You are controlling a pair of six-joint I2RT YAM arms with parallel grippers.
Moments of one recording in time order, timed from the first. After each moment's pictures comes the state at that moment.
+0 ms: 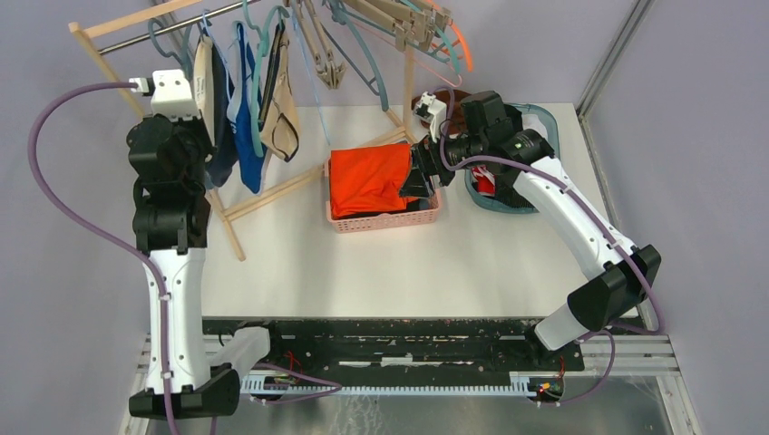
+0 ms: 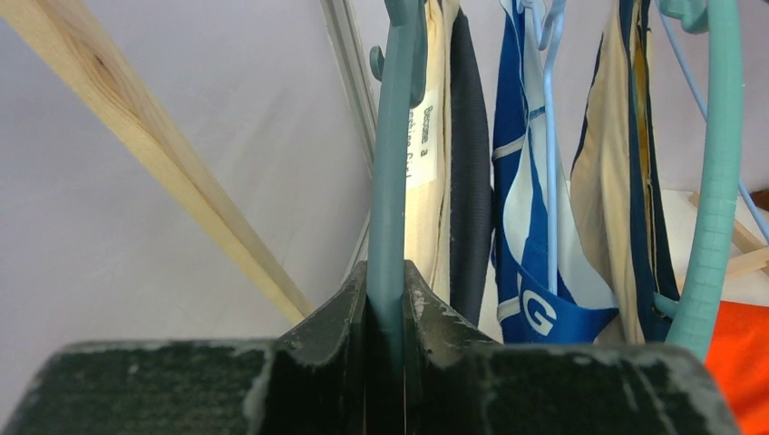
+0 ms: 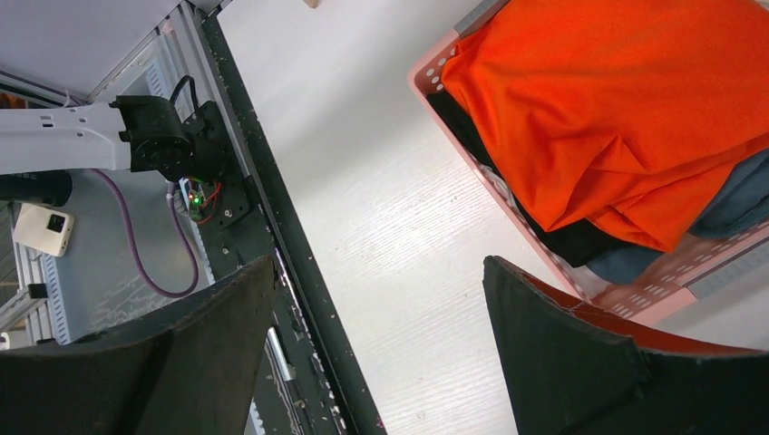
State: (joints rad) left arm 0.07 1.04 1.48 -0.46 -0.23 0.16; right arm 0.51 1.55 1.65 -0.76 -0.70 -0.02
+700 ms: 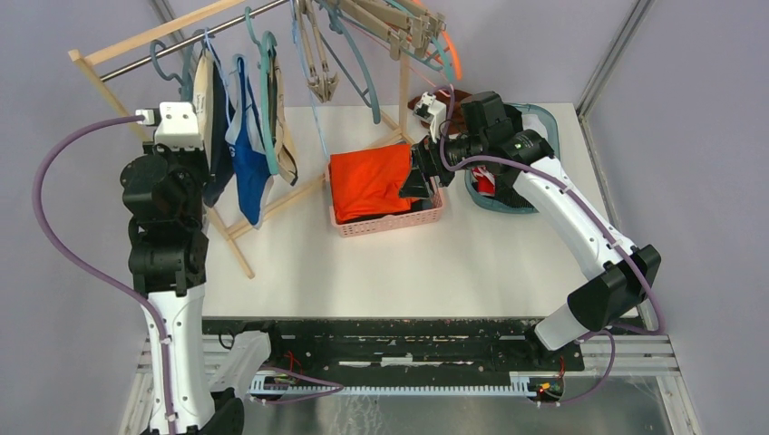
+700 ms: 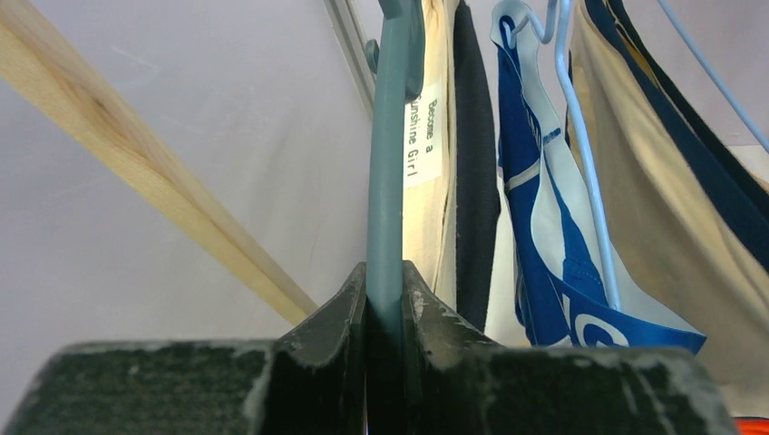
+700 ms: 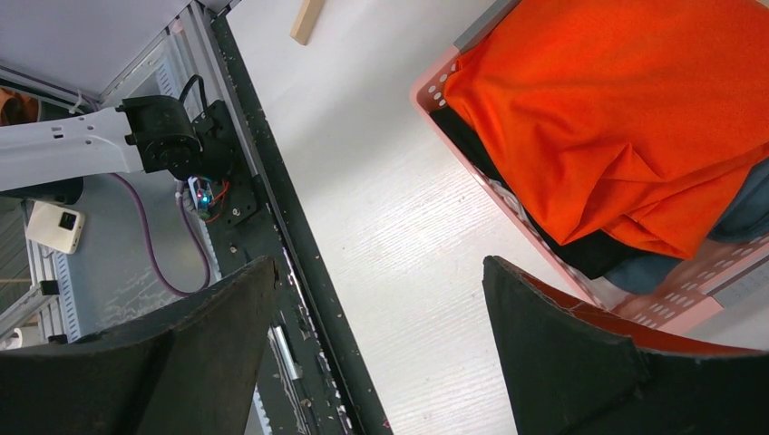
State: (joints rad) left arm 0.08 0.86 1.40 -0.56 -0.18 0.28; right arm 0.51 1.55 1.64 -0.76 -0.71 -0.01
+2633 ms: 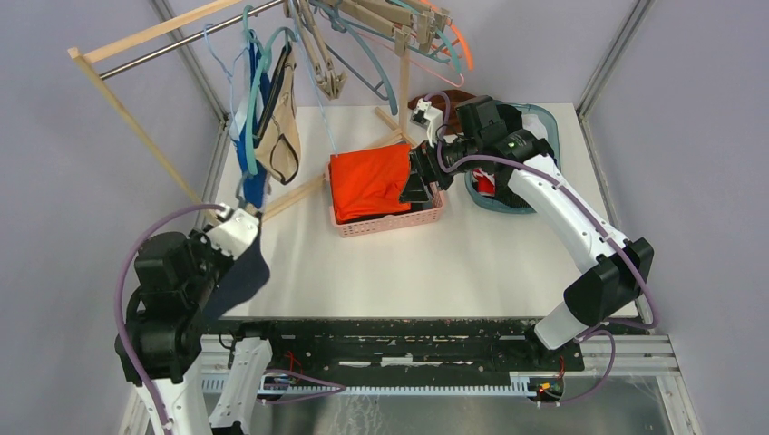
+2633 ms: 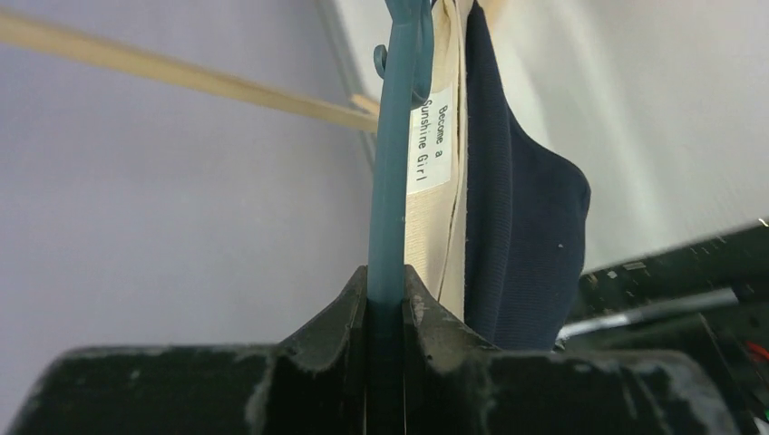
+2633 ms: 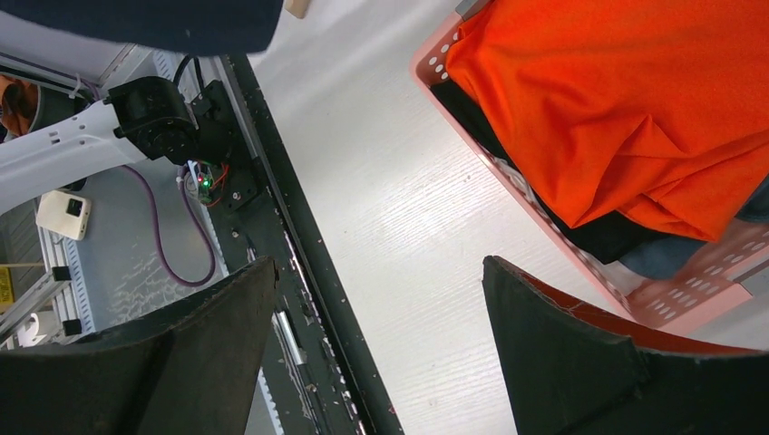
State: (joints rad) left arm 0.08 0.59 1.36 -1.28 -0.07 0.77; right arm 0.50 1.58 1.62 -0.79 -0.73 -0.02
